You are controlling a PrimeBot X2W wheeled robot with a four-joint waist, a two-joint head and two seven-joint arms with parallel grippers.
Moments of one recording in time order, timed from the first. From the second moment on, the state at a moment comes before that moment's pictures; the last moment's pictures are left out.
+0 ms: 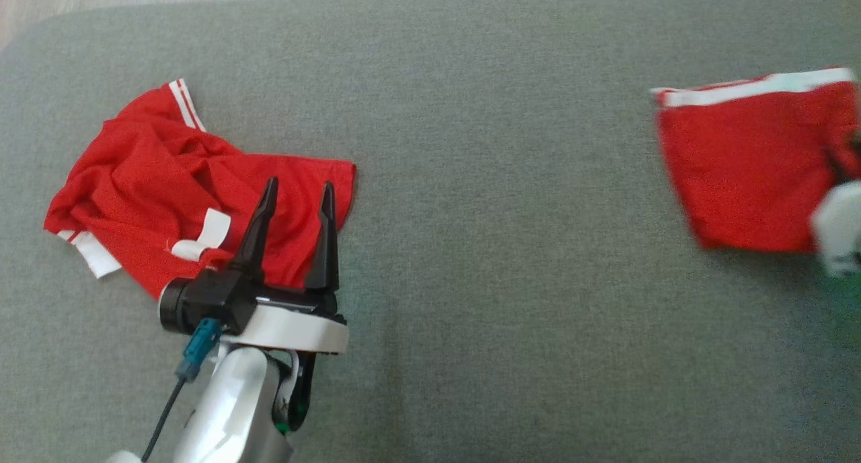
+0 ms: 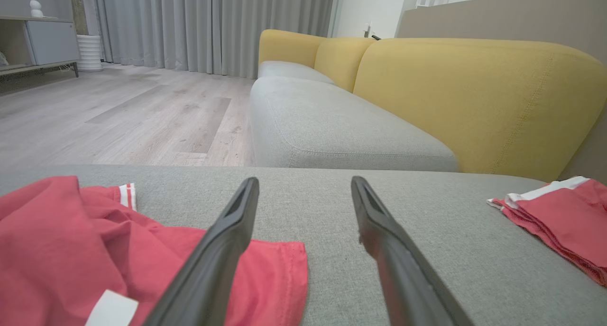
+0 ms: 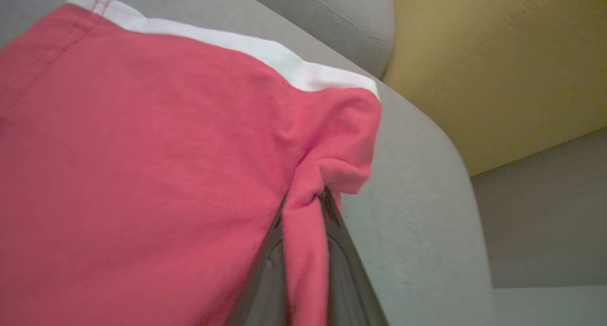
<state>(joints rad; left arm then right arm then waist) -0.28 0.04 -0.28 0.30 -0.26 -0.02 -0.26 -0.64 -0.49 0.19 0.90 -0.09 0.13 0.01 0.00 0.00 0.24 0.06</state>
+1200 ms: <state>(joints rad) -0.28 0.04 -0.25 0.29 -0.25 -0.03 -0.26 -0.62 -0.52 -0.20 0.73 -0.26 0.13 -0.01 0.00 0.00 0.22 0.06</state>
